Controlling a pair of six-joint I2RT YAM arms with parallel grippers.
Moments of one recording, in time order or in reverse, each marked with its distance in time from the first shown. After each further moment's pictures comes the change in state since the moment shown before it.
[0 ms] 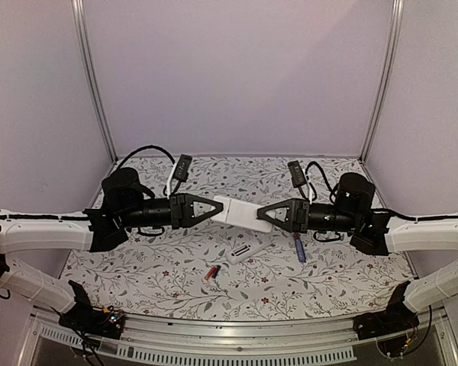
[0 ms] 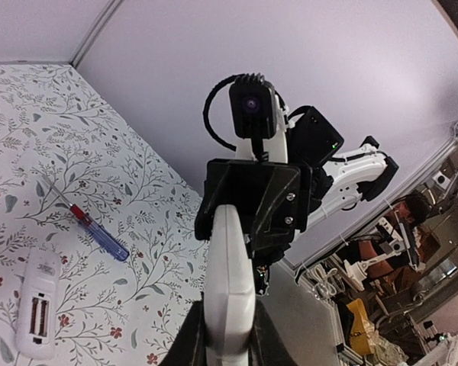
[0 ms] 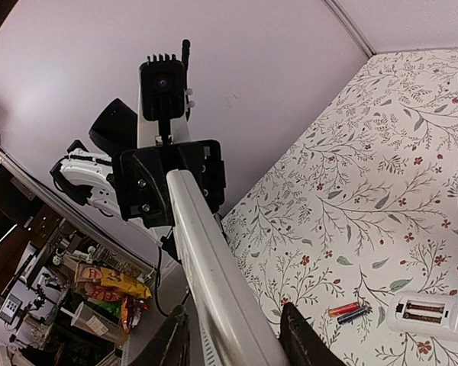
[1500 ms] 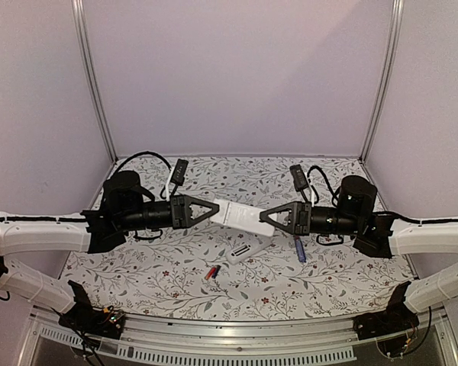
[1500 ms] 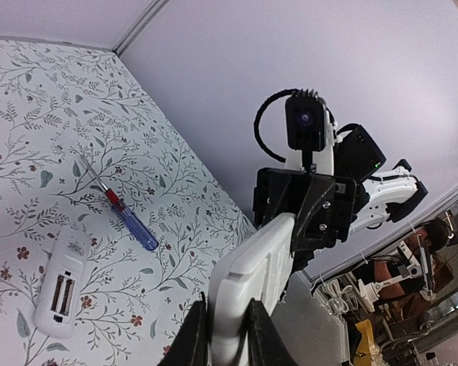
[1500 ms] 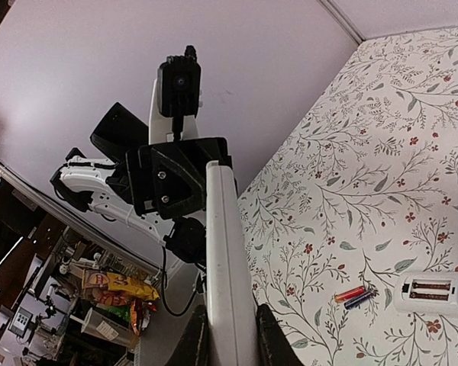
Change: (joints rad) left arm 0.015 -0.023 -0.019 -0.087 -0.098 -0.037; right arm 0.001 -0.037 -0.021 -0.048 0.039 0.051
